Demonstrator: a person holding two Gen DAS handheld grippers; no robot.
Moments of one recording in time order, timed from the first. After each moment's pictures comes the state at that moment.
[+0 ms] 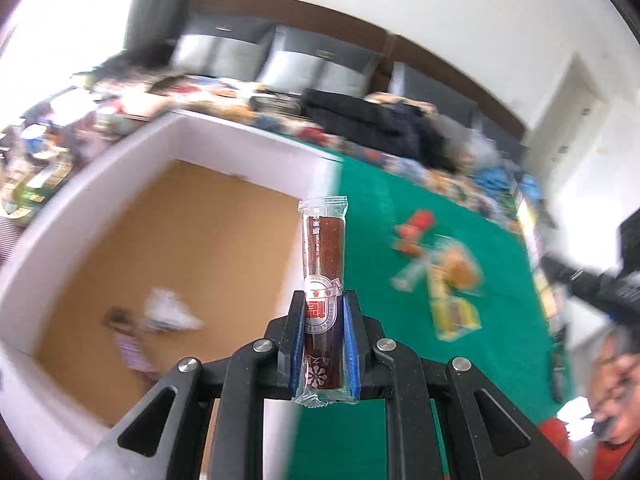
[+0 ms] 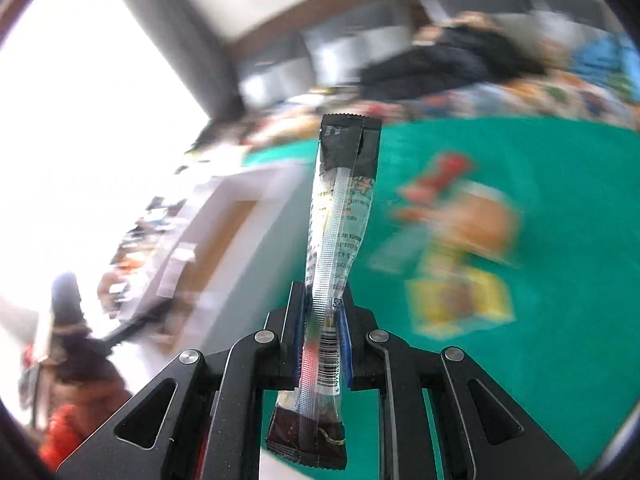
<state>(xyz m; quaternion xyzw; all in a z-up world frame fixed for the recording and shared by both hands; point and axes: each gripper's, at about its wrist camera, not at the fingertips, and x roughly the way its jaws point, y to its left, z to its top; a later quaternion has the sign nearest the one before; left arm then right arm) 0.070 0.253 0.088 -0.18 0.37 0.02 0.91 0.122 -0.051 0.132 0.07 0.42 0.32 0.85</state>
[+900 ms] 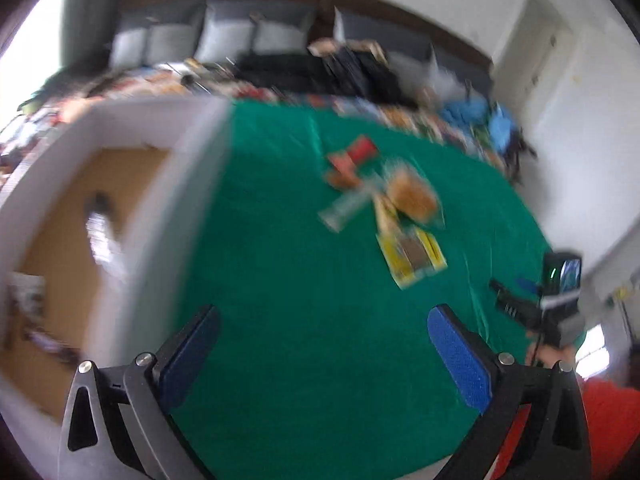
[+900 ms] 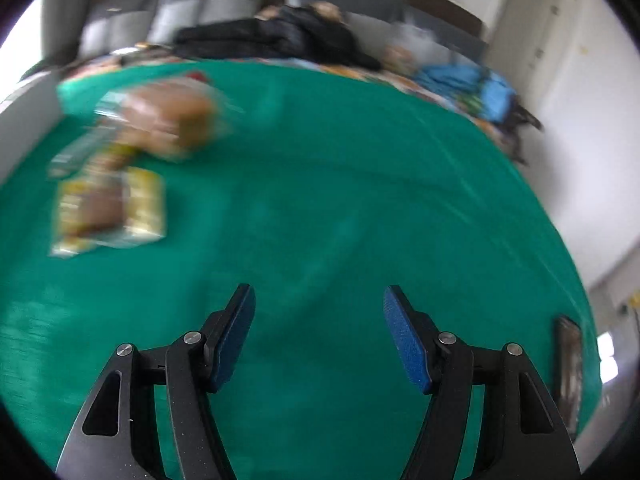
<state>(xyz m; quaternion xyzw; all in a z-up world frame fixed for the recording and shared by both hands) 0.107 0.094 0.030 -0.10 0.44 -0.08 0.89 0.168 -0.264 -0.049 -0.13 0.42 -0.06 0.90</state>
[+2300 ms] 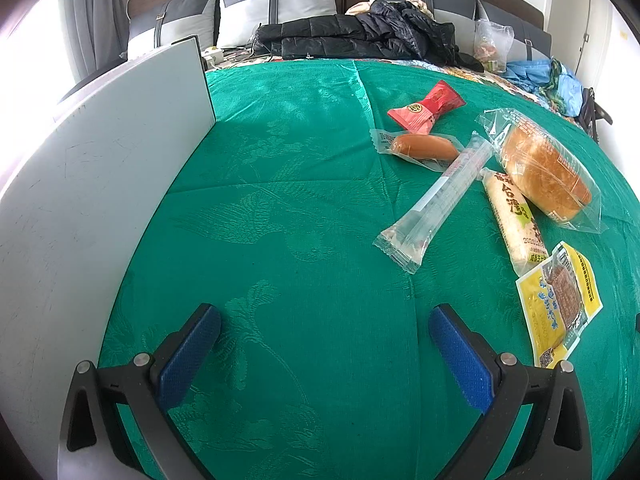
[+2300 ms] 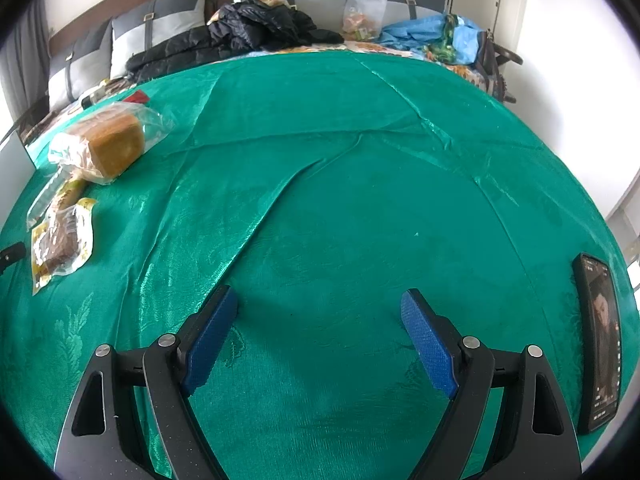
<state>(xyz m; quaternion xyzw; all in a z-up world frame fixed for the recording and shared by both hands) 0.247 0.068 -0.088 -0.03 0.45 0.04 0.89 0.147 -0.312 -0.048 -0.02 0.43 -0.06 0.90</state>
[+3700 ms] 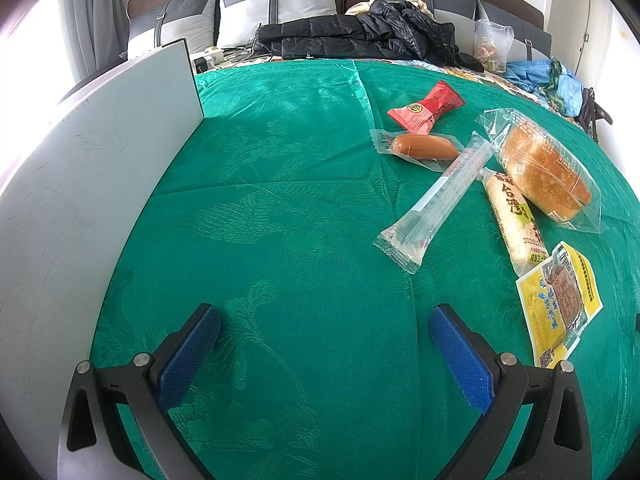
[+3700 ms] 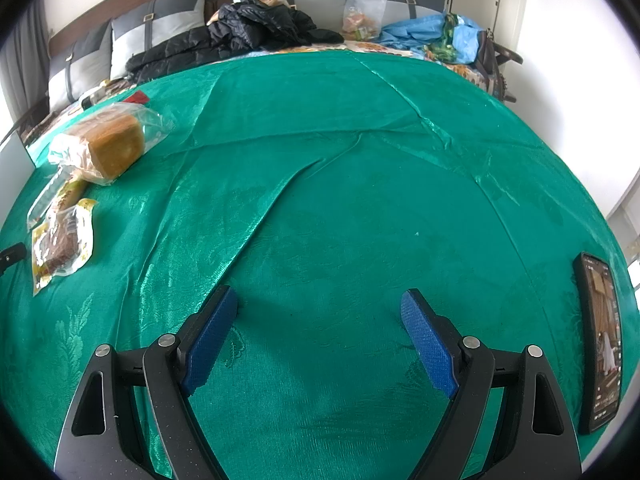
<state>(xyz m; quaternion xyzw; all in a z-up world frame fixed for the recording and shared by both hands) 0.247 0.069 -0.085 -0.03 0.46 0.04 0.89 0.148 -0.311 -0.048 -0.02 0.43 -0.06 0.90</state>
